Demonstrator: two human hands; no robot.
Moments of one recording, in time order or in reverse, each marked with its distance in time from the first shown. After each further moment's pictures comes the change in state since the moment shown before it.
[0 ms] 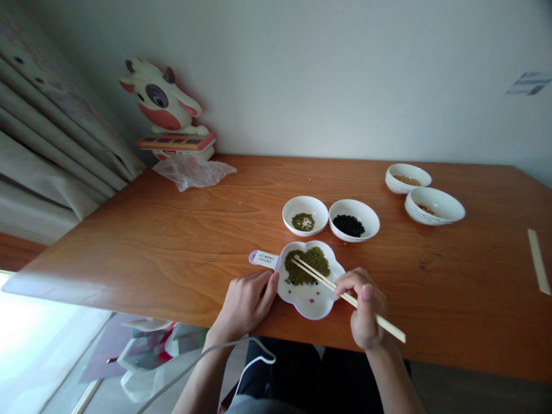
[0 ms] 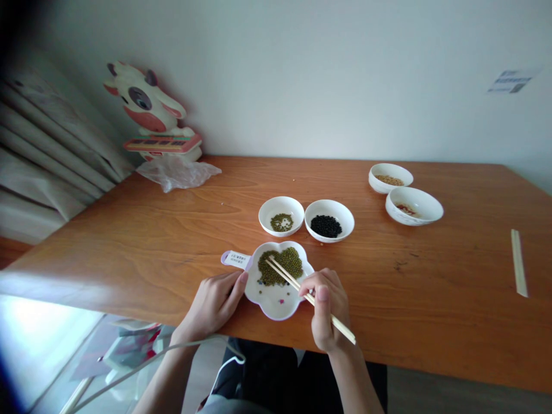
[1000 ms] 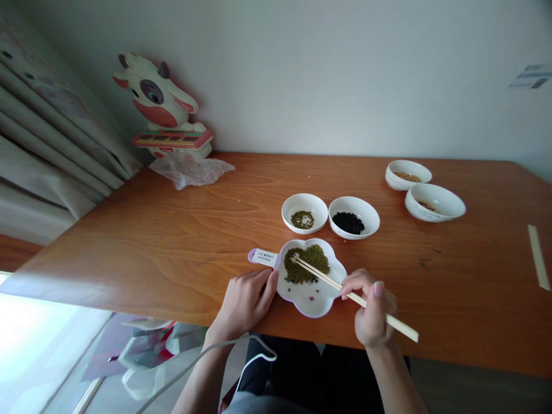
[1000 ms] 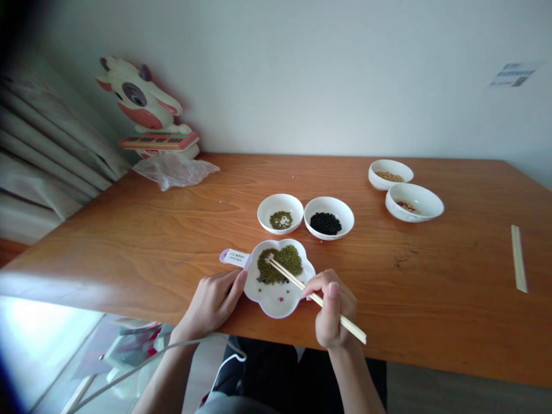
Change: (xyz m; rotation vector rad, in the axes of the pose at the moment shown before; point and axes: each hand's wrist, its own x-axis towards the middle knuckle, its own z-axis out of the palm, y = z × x) left_hand 0.000 0.000 0.000 -0.024 -0.022 -0.013; right_hand -0.003 0.003 0.000 0.135 0.113 -0.006
